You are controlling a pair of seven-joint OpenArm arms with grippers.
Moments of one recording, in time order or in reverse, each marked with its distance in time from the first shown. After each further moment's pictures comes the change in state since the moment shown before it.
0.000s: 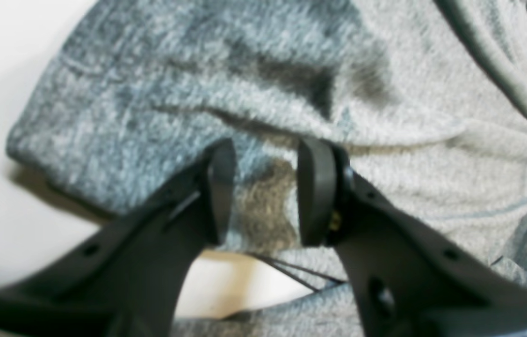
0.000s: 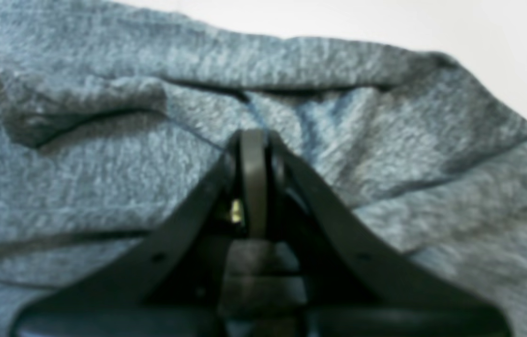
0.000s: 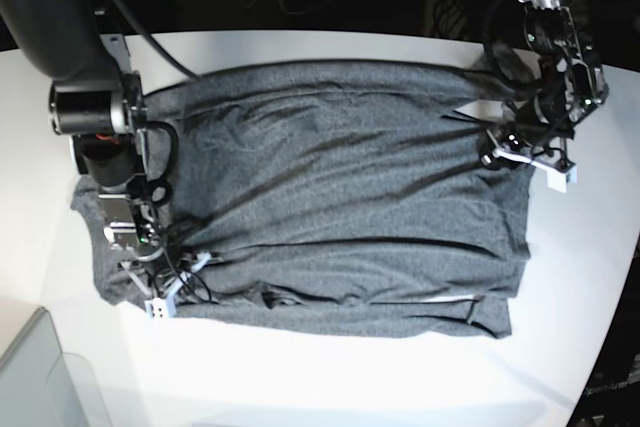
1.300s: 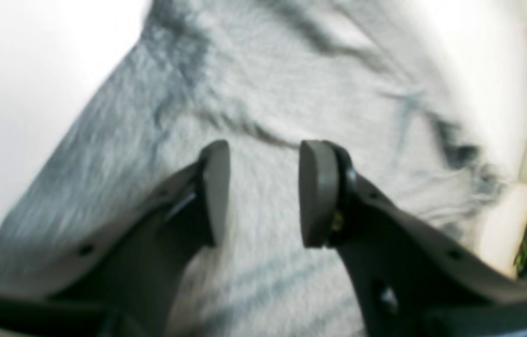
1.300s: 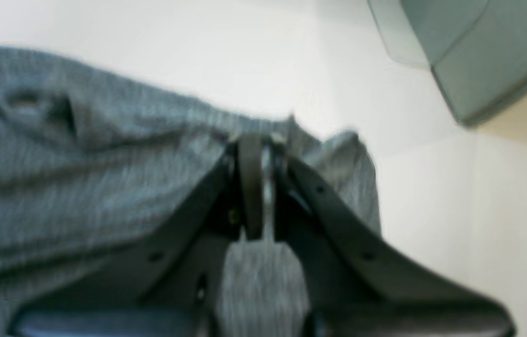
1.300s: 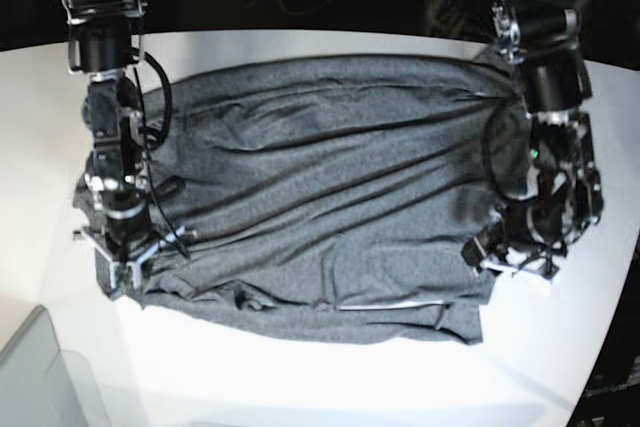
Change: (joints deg) left arm -28.2 -1.4 7.2 -19.0 0.2 3.0 4.0; right arm -30.8 2.3 3.2 59.2 0.4 -15.0 -18.7
